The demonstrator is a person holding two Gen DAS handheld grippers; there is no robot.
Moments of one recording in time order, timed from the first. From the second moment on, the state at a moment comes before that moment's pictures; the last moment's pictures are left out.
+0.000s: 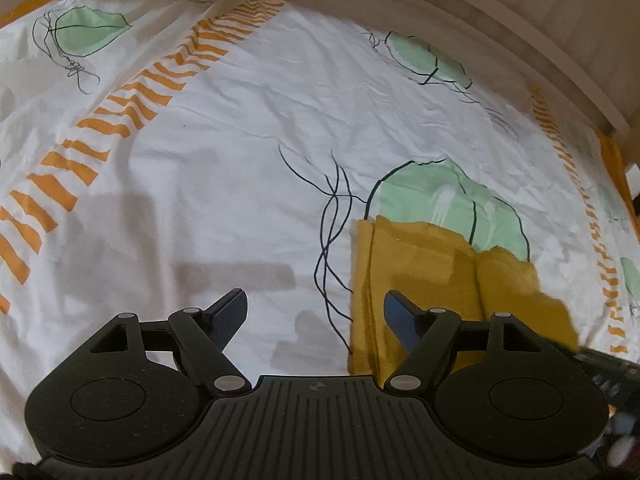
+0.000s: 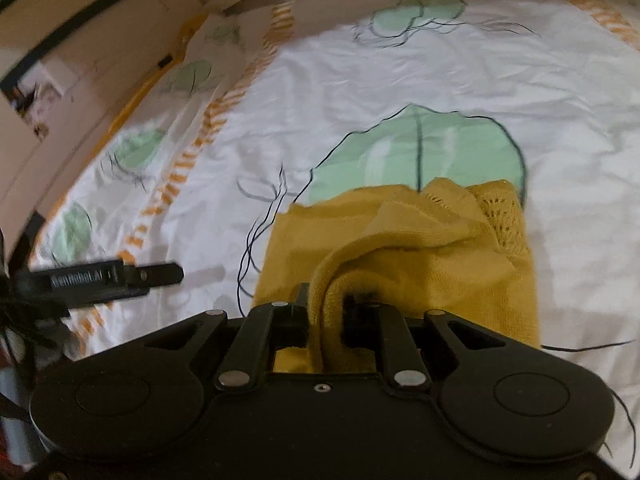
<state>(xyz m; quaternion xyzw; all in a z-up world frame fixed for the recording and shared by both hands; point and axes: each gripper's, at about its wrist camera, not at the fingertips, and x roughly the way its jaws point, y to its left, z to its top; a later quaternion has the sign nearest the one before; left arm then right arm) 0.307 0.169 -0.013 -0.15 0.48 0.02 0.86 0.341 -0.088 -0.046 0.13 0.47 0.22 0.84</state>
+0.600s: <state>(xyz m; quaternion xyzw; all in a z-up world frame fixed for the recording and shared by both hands) 0.307 0.181 -0.016 -0.16 0.49 0.03 0.86 0.333 -0.020 -0.076 0.03 0.47 0.21 0.86</state>
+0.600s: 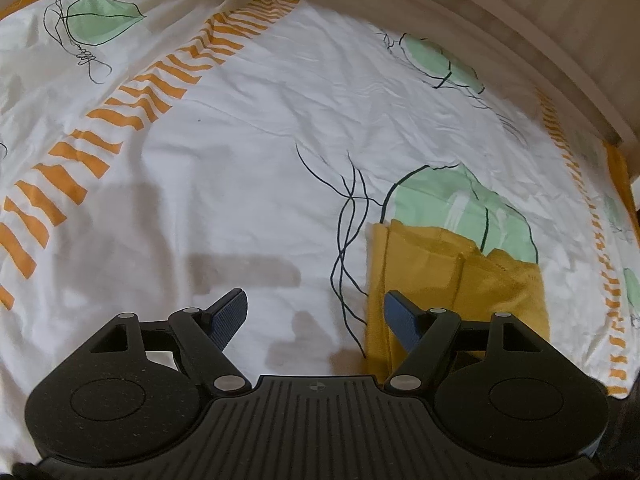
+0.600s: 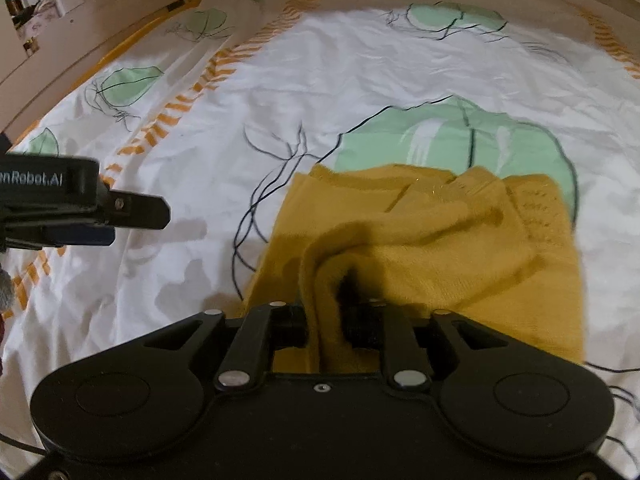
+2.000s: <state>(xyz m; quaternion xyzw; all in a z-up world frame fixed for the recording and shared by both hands) 0.307 0.141 -0.038 -0.14 0.53 -0.05 0.84 0.201 -0.025 -0.068 -0.14 0.32 0.35 0.87</state>
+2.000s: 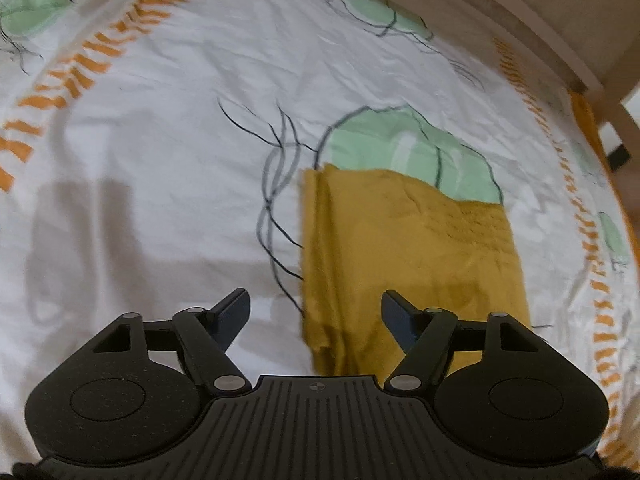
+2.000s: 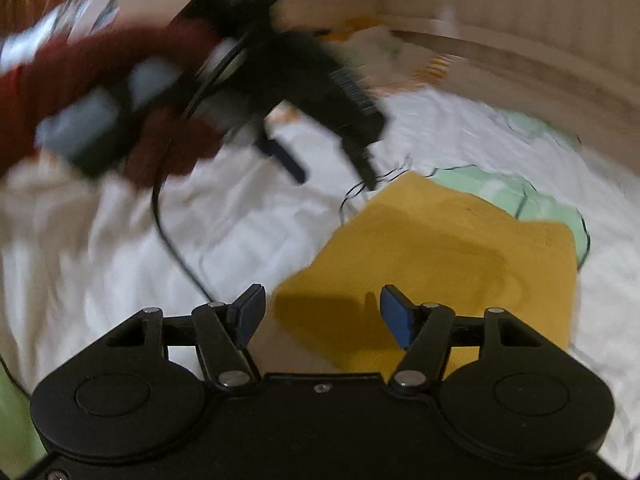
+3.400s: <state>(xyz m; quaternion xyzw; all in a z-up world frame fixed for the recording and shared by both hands) 0.315 0.134 -0.079 -0.29 0.54 -0.14 0.78 0.208 -0.062 -0.054 -0.03 0.30 0.31 0.90</state>
